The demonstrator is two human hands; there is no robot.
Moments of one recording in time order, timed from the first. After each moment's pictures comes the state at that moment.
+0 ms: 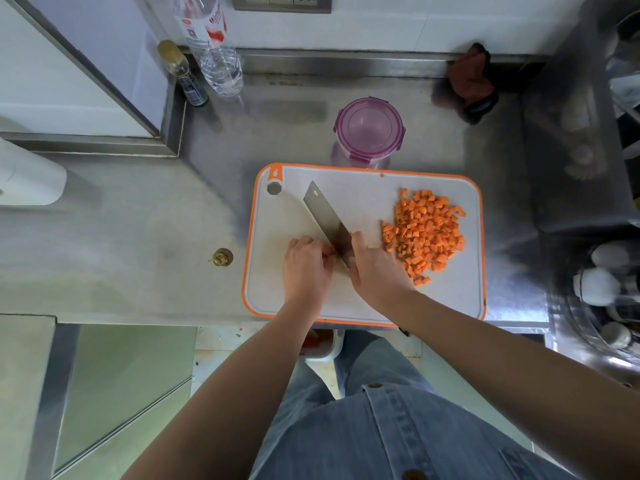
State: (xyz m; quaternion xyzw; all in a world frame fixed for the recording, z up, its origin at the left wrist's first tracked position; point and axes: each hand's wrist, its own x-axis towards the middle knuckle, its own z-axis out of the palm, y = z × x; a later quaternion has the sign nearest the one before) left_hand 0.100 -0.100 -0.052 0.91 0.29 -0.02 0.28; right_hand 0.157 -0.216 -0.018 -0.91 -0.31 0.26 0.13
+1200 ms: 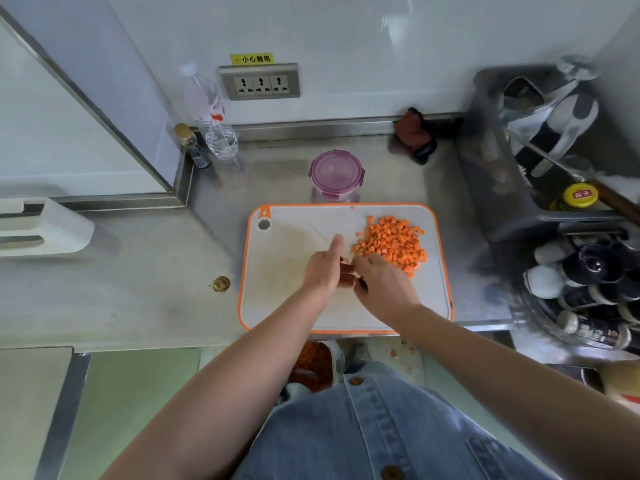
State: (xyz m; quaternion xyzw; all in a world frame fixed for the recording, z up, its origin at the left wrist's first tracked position) left_hand 0.126 -0.145 0.023 0.61 0.41 -0.11 0.67; right_hand 0.148 -0.270 0.016 -0.93 -0.30 0.13 0.16
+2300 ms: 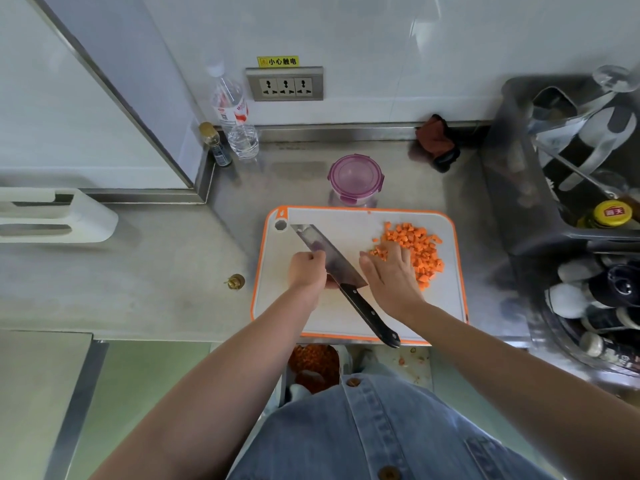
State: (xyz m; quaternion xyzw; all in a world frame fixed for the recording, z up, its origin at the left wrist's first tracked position) left_hand 0.116 -0.108 0.017 0.61 0.49 -0.05 0.62; right_hand 0.162 -0.255 0.016 -0.92 -0.24 0.18 0.24
